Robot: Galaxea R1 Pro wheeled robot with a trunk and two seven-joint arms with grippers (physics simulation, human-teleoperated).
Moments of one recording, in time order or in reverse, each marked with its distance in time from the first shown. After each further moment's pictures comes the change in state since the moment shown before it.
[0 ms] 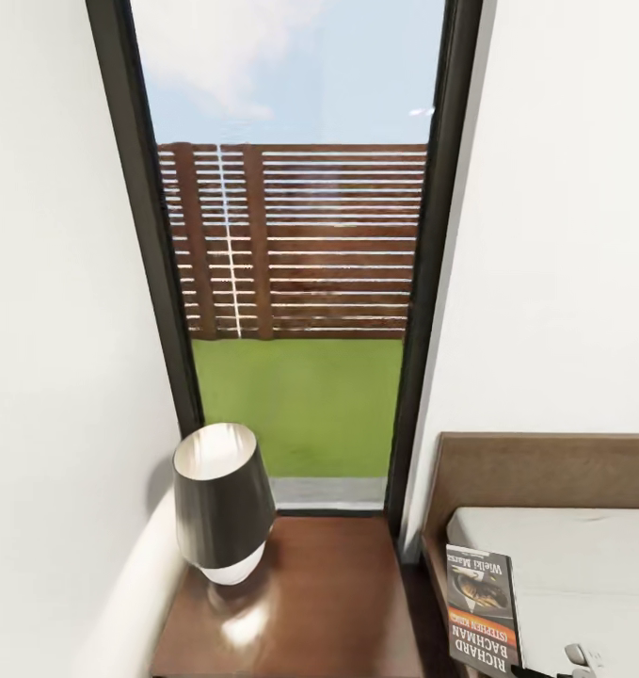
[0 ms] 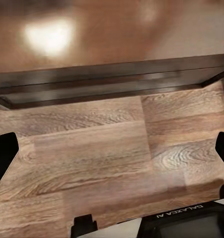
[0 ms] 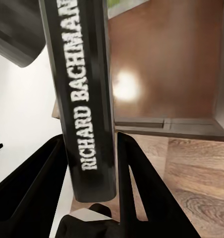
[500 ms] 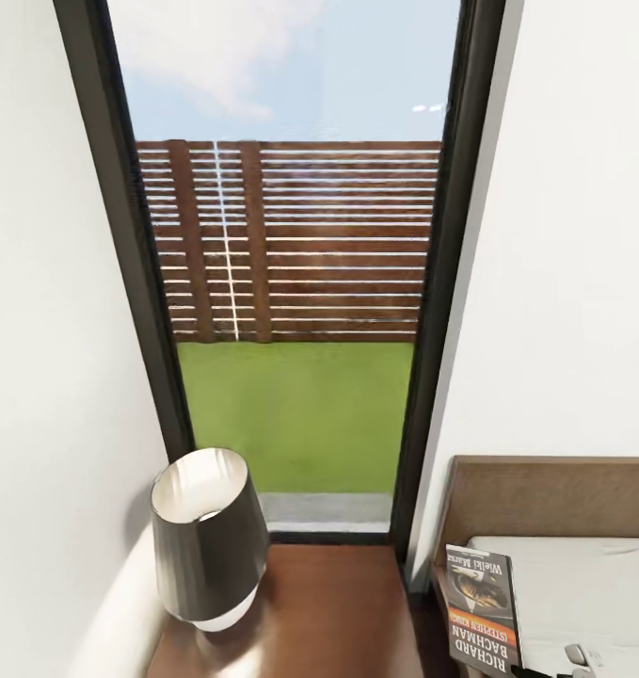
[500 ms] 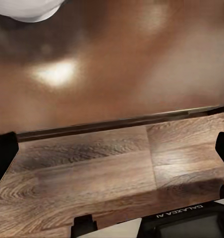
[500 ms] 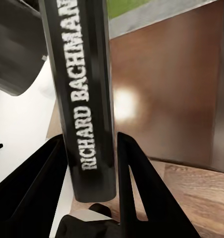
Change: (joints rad) left arm 0.000 0.000 0.000 0.000 0.000 0.000 0.000; right arm 0.000 0.000 0.000 0.000 0.000 0.000 0.000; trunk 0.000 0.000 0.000
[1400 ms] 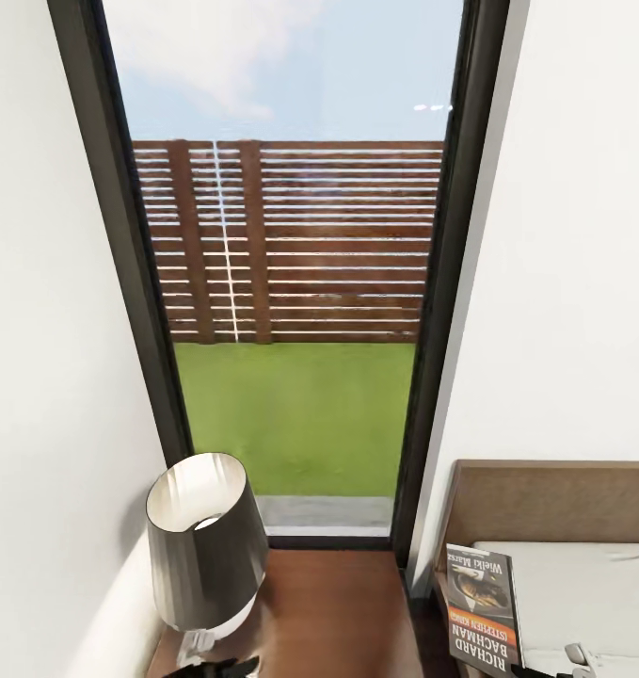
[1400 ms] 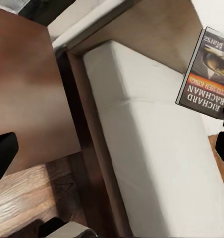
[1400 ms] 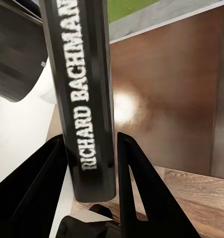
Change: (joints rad) left arm -0.007 0.053 0.137 -0.189 0.205 0.268 -0.884; right arm 0.000 0.000 -0.002 0.000 -0.001 0.000 0.001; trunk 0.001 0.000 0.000
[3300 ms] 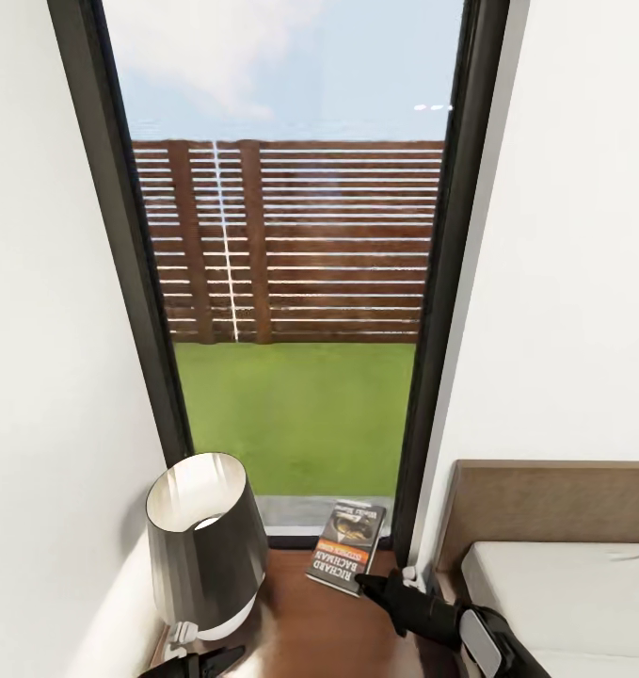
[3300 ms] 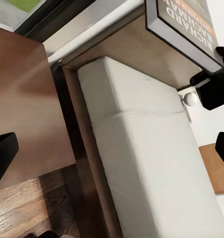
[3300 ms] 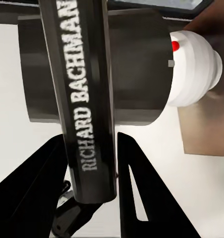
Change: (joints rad) left arm 0.001 0.041 0.003 -0.011 0.060 0.013 -0.071; right arm -0.106 0.466 0.013 -0.250 -0.301 0.636 -0.386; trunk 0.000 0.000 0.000
